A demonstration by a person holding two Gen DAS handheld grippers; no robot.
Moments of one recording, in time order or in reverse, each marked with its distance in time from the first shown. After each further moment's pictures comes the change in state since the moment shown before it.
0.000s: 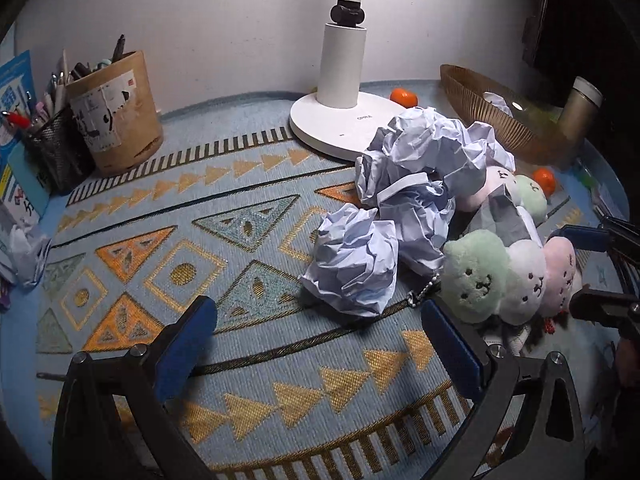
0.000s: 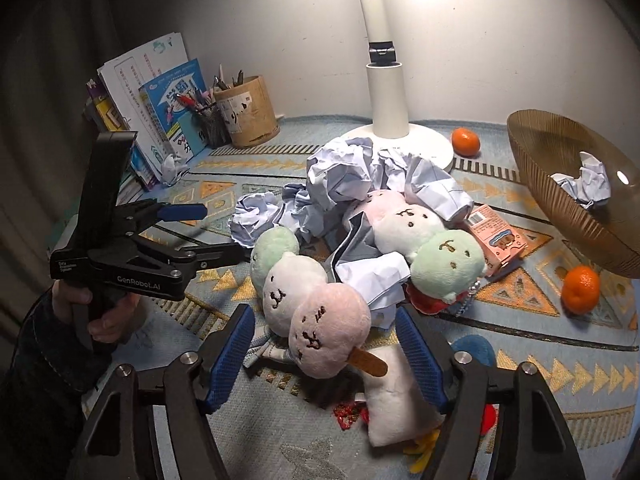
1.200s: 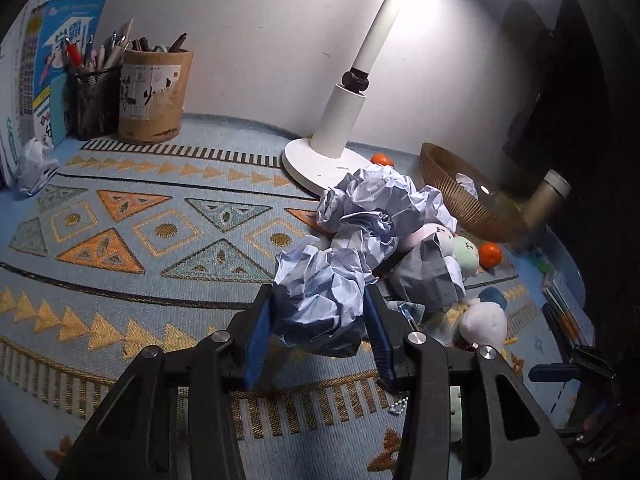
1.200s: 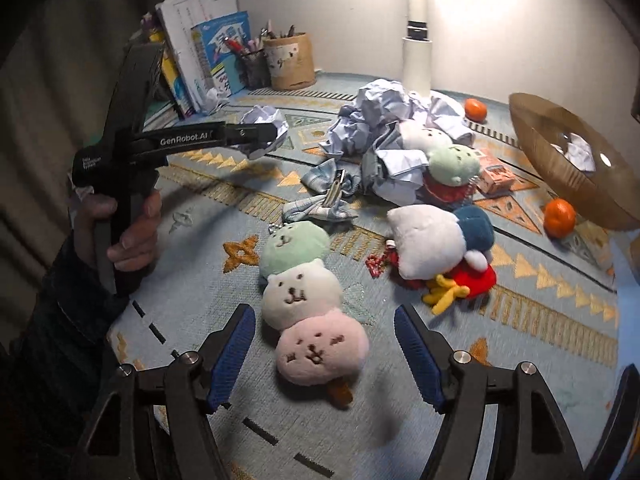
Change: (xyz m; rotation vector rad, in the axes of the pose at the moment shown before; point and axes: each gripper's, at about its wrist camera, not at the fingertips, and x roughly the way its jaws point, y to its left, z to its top) left arm -0.048 -0.015 -0.040 -0.270 -0.225 -0.104; right arm -0.049 0.031 -0.070 -0.164 0.120 -0.002
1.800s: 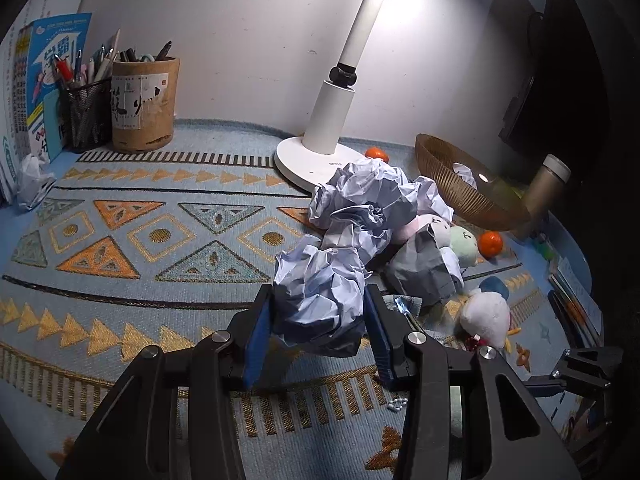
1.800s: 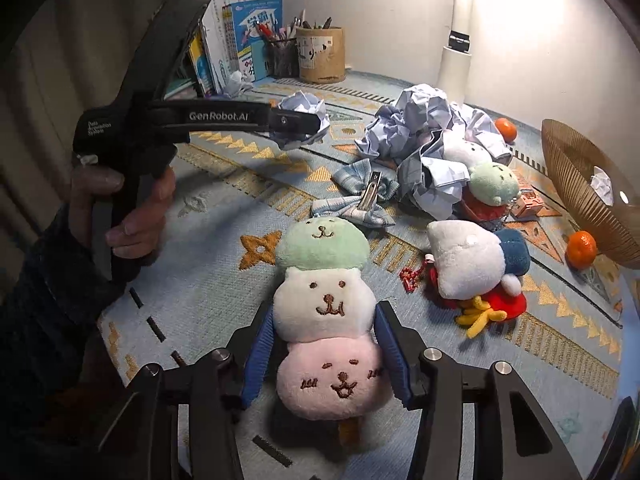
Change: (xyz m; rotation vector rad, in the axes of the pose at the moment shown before) left arm 0.000 -0.011 0.000 0.051 0.010 0.010; right arm 0.004 0.021 0.000 -0.069 -0.034 -0.020
